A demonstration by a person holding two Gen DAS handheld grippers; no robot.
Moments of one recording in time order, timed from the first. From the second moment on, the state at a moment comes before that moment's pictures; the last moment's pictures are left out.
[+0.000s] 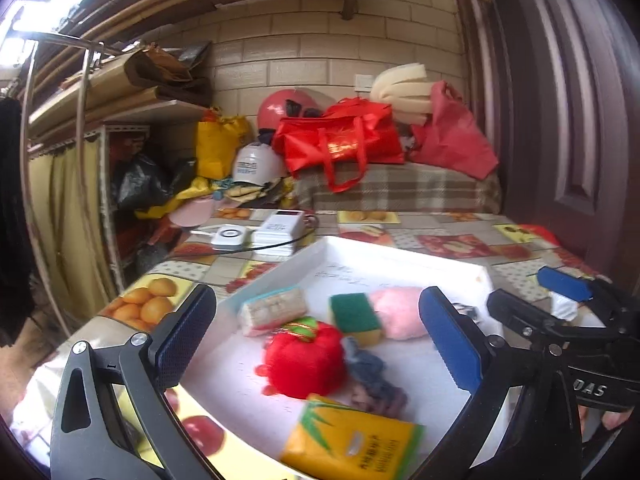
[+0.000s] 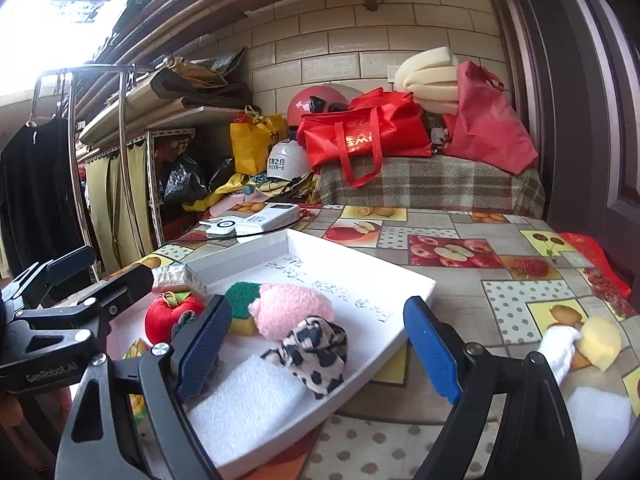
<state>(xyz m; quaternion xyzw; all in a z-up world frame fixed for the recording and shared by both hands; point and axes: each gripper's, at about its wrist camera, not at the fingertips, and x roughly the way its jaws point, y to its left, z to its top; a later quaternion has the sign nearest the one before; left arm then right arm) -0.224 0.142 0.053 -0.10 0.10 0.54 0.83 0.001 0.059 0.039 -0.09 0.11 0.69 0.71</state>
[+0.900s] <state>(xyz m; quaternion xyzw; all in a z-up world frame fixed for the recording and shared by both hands) -0.122 0.107 0.043 -0.11 0.20 0.40 0.89 0.152 -0.029 0.031 -0.07 0.19 0.55 0.81</state>
